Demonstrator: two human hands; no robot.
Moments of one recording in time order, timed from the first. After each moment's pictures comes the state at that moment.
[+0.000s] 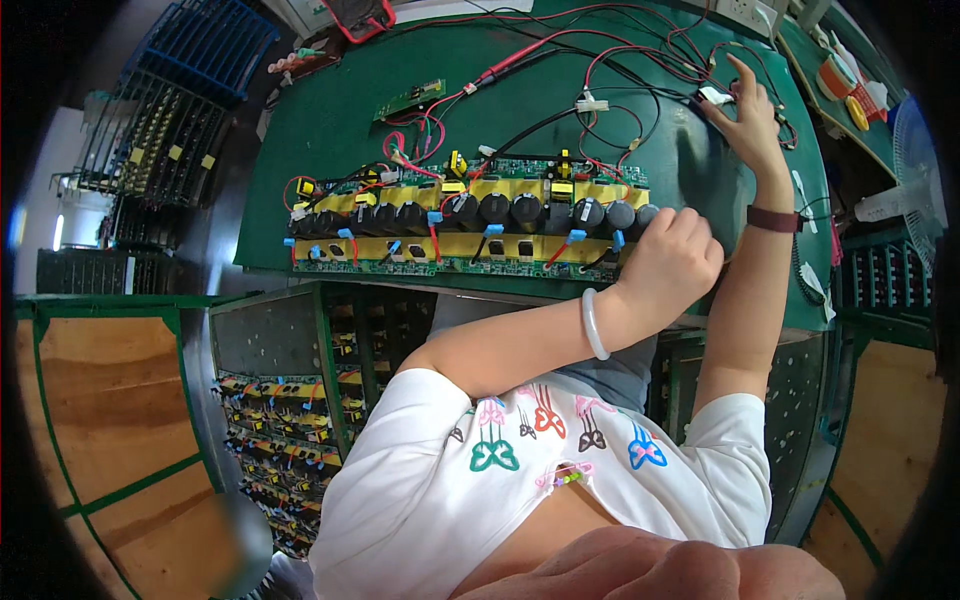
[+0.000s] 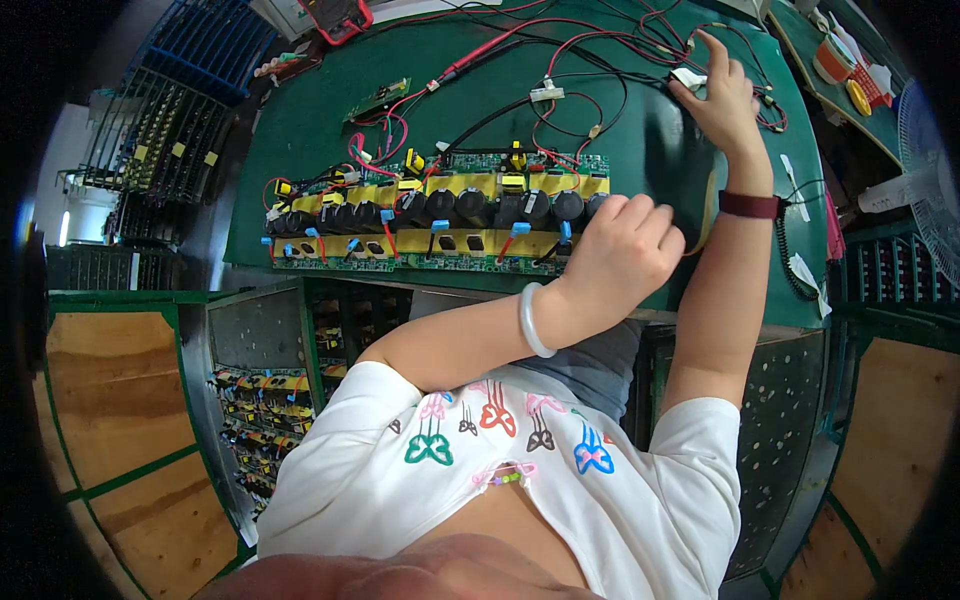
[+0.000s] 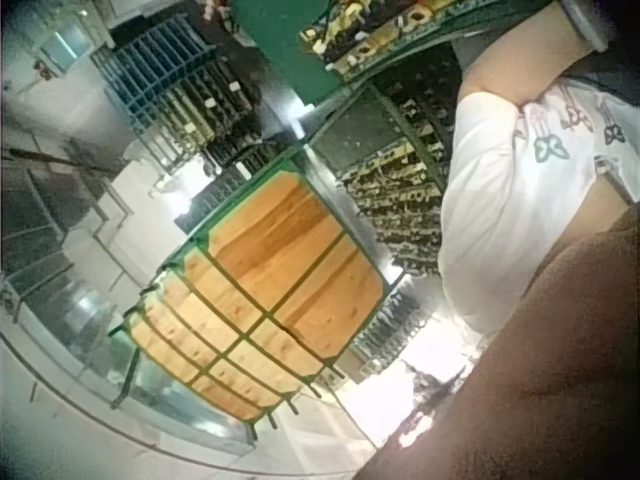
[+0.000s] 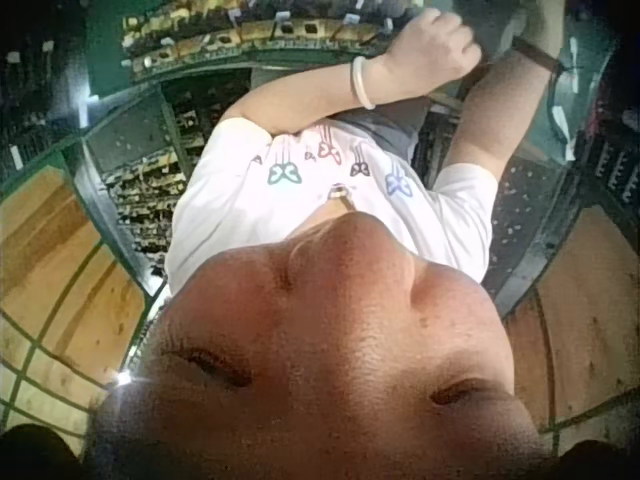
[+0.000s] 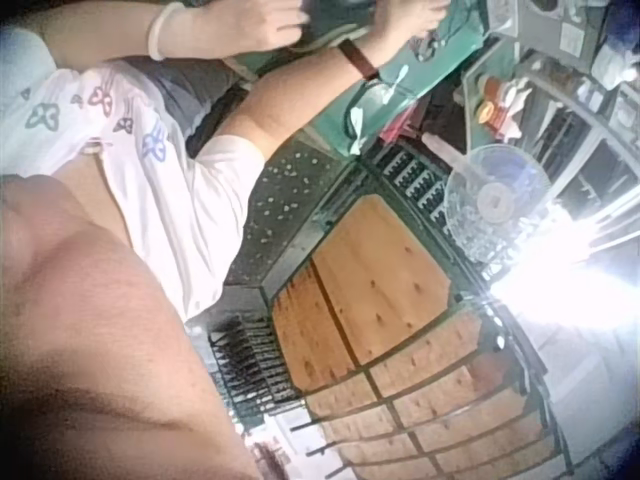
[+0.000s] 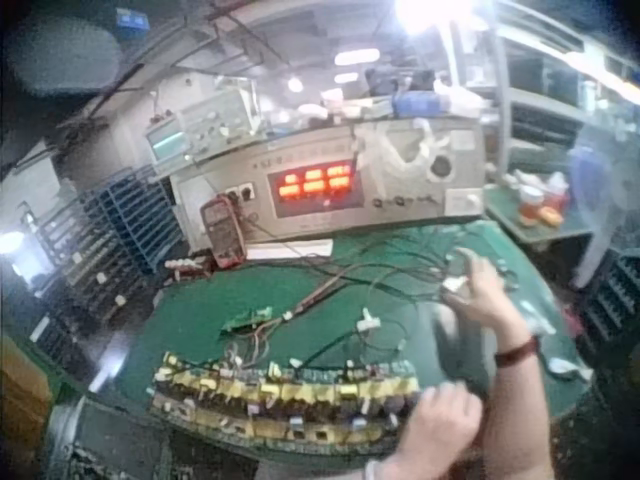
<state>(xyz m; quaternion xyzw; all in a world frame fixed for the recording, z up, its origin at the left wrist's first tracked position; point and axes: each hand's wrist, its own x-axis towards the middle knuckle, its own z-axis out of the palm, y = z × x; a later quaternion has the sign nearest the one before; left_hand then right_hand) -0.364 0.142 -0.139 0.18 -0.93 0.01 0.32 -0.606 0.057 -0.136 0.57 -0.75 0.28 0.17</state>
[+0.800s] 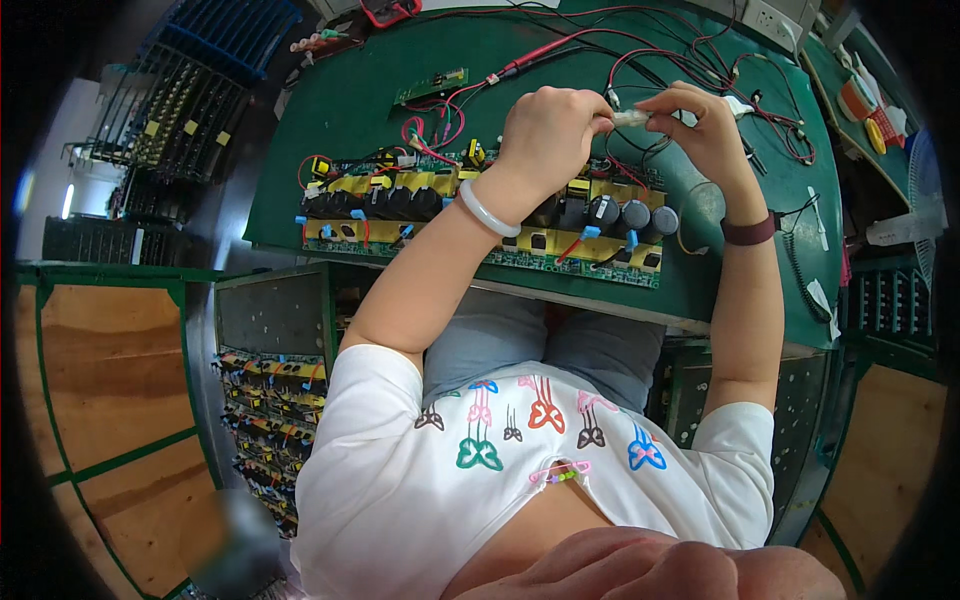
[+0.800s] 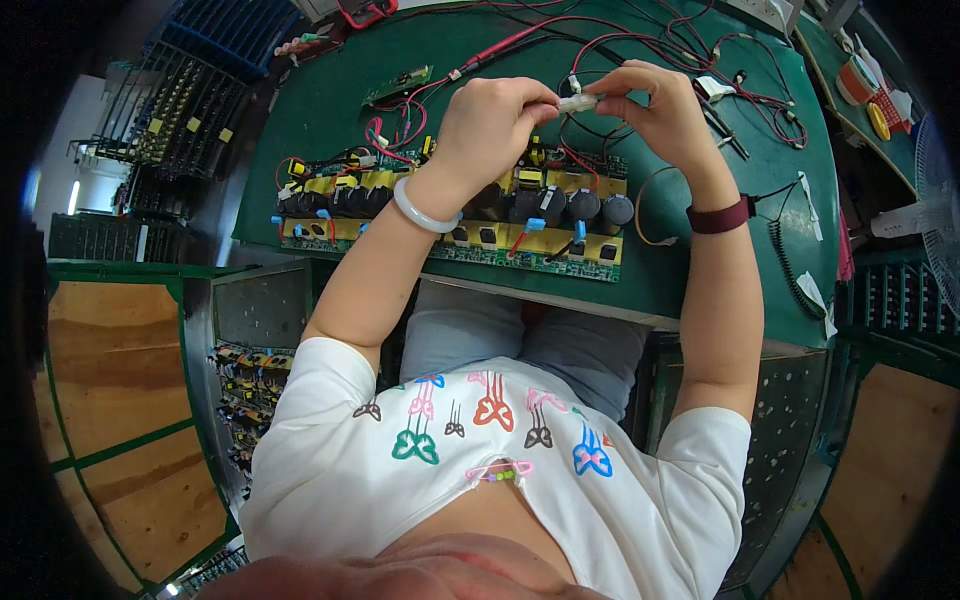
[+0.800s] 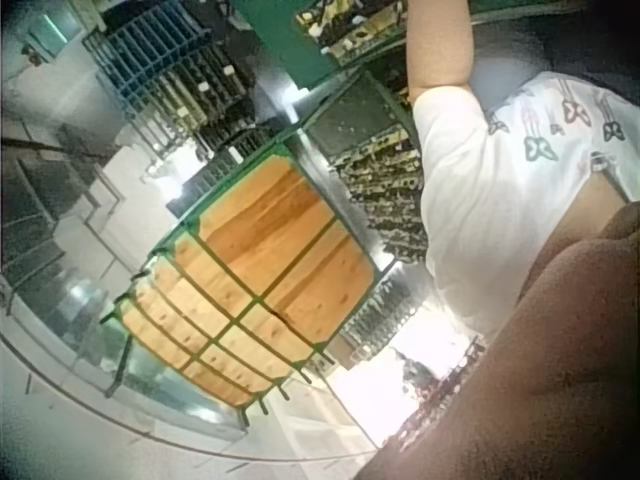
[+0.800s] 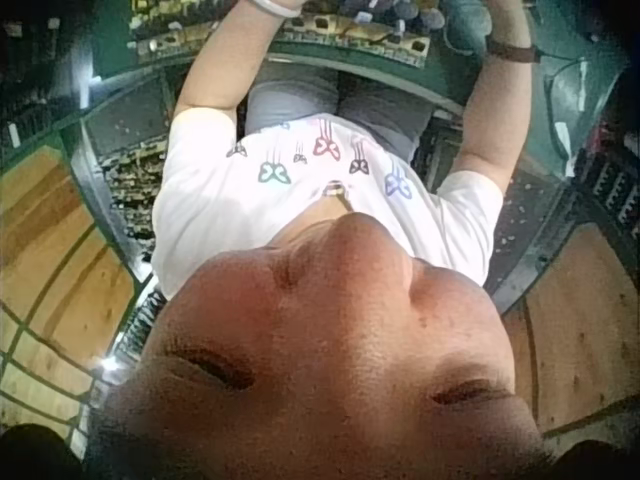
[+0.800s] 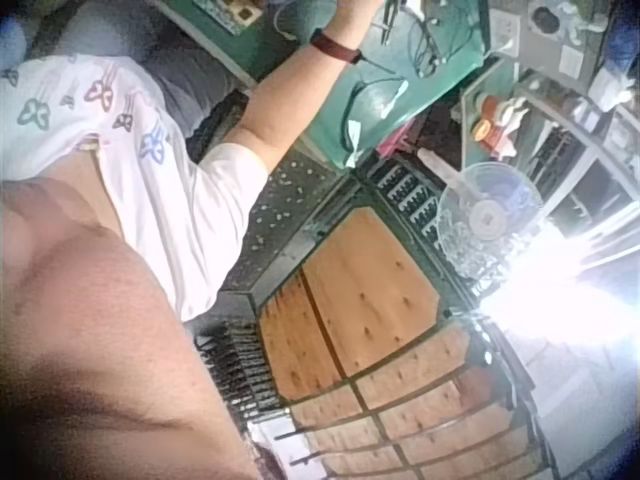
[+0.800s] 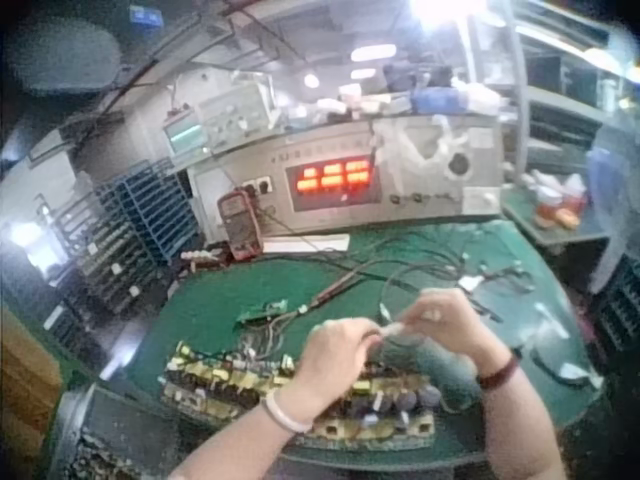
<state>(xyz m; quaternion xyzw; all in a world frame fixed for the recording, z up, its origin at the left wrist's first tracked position) -0.295 0.007 -0.091 0.31 -0.89 -0.14 0.30 -0.527 0.055 -0.107 0.75 -0.49 0.42 -0.16</state>
